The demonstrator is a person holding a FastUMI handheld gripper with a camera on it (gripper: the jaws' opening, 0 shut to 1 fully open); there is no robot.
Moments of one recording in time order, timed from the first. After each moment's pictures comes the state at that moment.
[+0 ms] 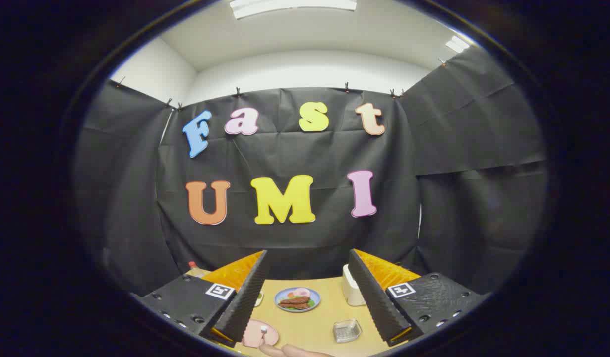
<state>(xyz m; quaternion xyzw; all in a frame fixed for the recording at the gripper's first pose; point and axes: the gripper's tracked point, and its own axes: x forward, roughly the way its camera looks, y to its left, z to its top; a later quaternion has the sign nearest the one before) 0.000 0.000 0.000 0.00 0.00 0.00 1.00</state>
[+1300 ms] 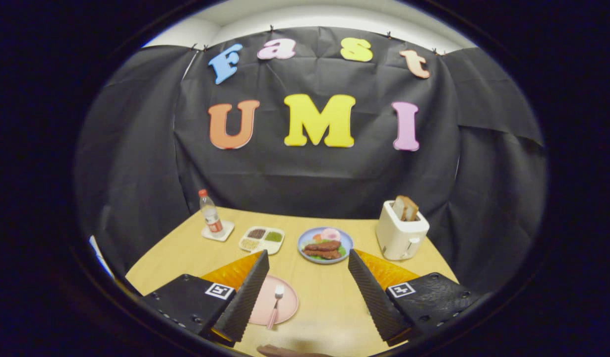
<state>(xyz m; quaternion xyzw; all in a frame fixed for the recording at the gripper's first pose) 0.057 0.095 -0.242 -0.06 0.22 0.07 0.97</state>
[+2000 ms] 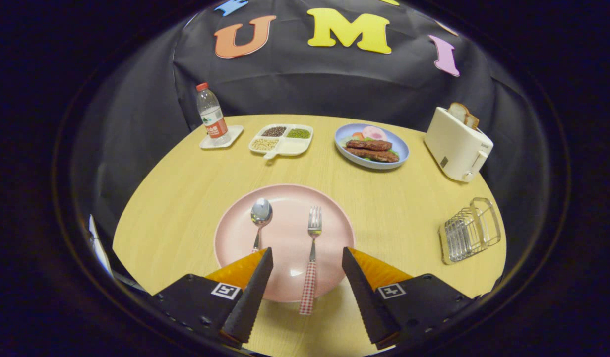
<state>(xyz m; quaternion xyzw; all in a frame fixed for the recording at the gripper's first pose) 0.066 0.149 -0.448 -0.08 0.42 0.07 0.90</state>
